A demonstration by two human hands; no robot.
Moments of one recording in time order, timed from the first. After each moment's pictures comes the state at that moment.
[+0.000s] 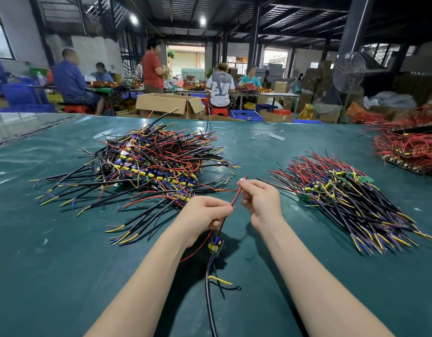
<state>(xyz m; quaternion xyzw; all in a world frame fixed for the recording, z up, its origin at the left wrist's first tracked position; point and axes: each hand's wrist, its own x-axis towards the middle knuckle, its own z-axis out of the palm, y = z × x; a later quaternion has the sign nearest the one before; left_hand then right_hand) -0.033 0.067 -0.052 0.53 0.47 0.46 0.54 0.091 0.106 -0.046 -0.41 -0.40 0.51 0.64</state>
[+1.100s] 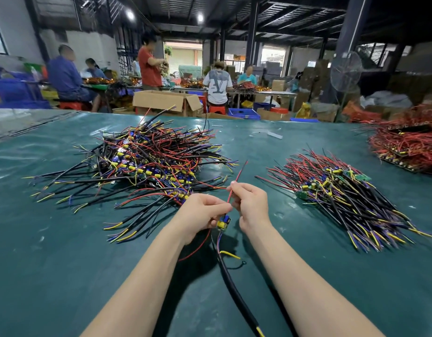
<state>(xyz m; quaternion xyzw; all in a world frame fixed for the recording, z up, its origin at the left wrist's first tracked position) -0.032 0.069 -0.051 0.55 0.48 0.44 0.53 0.075 0.101 -0.059 -0.43 -0.42 0.47 0.65</state>
